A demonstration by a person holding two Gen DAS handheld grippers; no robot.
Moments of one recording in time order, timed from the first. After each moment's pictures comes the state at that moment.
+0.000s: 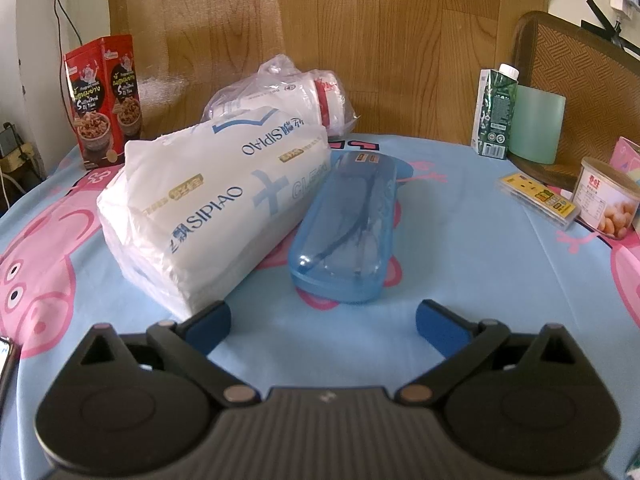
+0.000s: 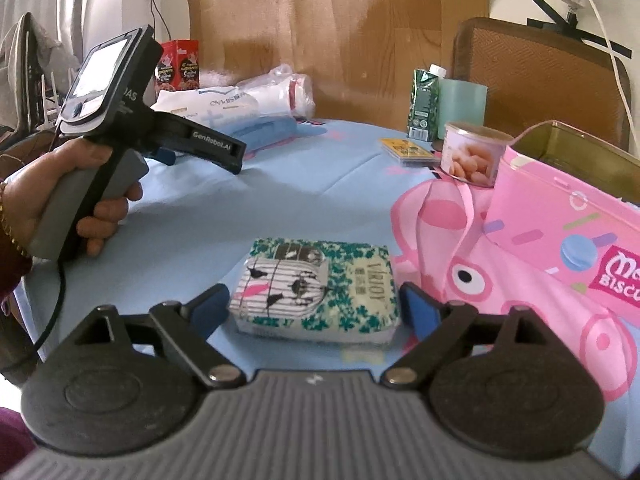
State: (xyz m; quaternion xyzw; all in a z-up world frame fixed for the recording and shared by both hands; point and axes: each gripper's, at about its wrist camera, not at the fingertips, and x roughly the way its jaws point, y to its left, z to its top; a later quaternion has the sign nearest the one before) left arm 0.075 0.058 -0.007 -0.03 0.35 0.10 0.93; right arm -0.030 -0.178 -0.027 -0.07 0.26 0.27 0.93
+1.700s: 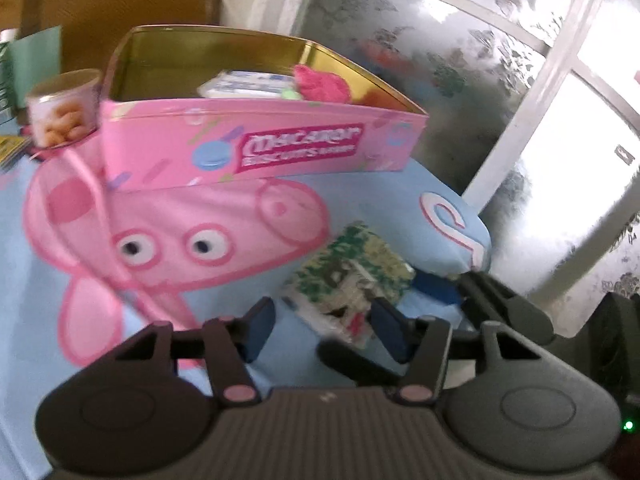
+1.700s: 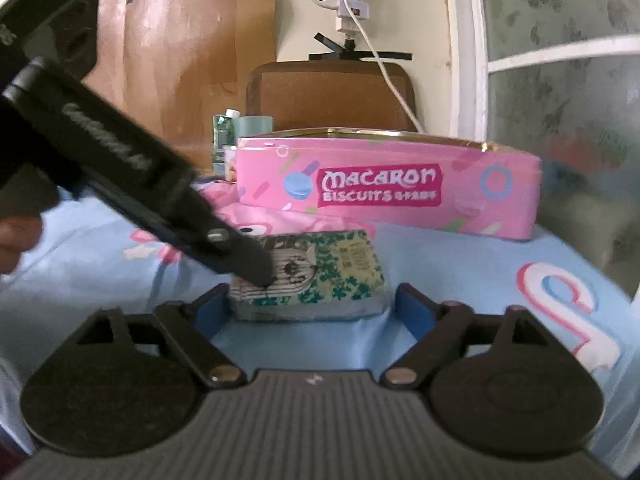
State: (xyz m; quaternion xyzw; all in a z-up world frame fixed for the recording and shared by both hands) left arm -0.001 -0.192 0.006 0.03 0.42 -0.42 0.80; right arm -0.126 -0.300 -0.054 0.00 0.16 0.04 0.99
